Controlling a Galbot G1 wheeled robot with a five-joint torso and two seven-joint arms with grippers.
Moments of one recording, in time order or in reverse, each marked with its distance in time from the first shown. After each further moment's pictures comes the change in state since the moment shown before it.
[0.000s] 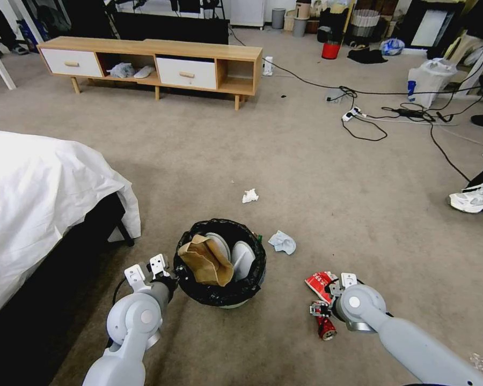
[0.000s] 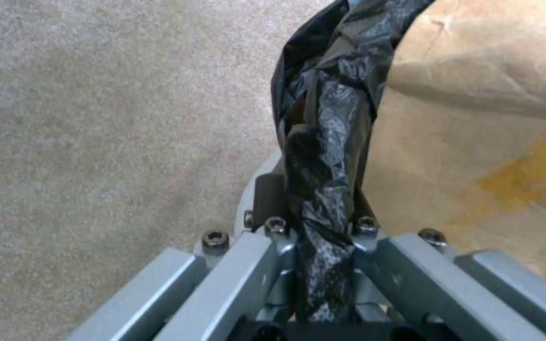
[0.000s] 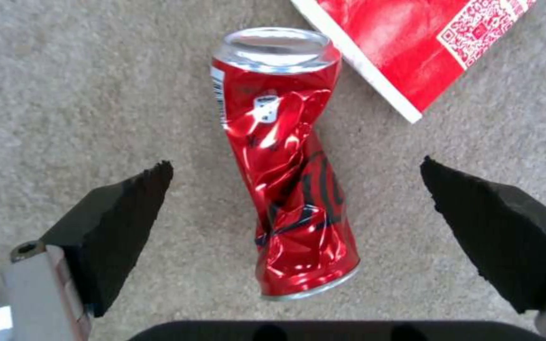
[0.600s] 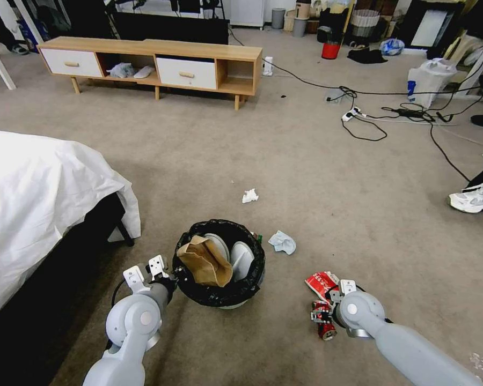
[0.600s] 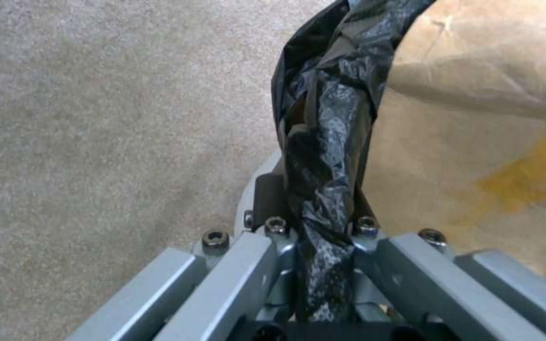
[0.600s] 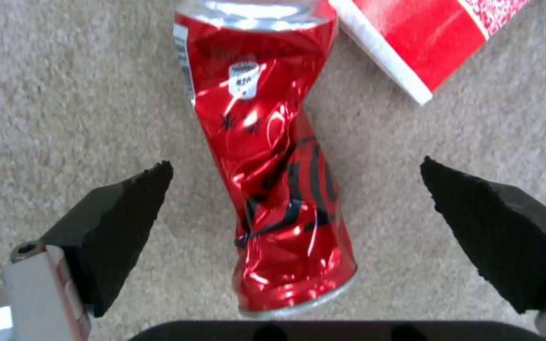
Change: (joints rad) left arm 0.013 -0.008 -0.009 -0.006 0.006 0.000 -0.001; right arm -0.019 0.028 -0.001 -0.070 -0.088 0.000 -0.070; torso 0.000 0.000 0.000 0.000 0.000
